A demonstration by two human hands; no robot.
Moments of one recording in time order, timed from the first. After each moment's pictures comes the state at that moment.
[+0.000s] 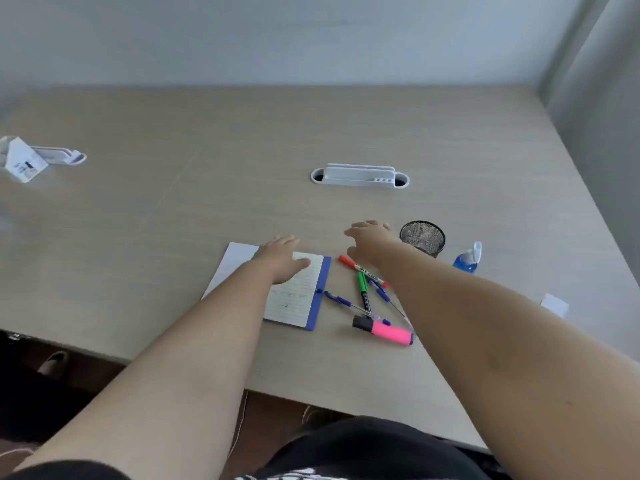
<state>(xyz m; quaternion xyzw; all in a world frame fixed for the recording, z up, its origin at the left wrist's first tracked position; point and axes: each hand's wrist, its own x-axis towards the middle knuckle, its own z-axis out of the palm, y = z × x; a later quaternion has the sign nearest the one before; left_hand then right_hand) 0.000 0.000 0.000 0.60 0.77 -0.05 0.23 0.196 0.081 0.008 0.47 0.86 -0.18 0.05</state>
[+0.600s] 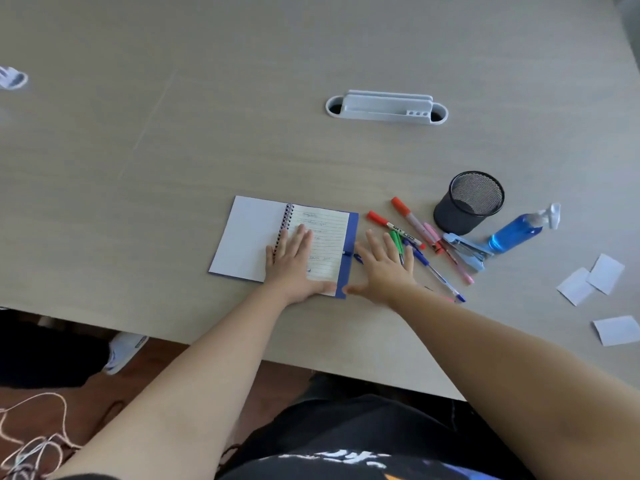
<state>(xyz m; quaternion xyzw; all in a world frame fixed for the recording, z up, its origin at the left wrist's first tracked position) -0.041 -0.054 -0.113 0.59 0.75 -0.02 0.29 0.154 -0.008 -0.099 0.53 0.80 -0.25 0.14</state>
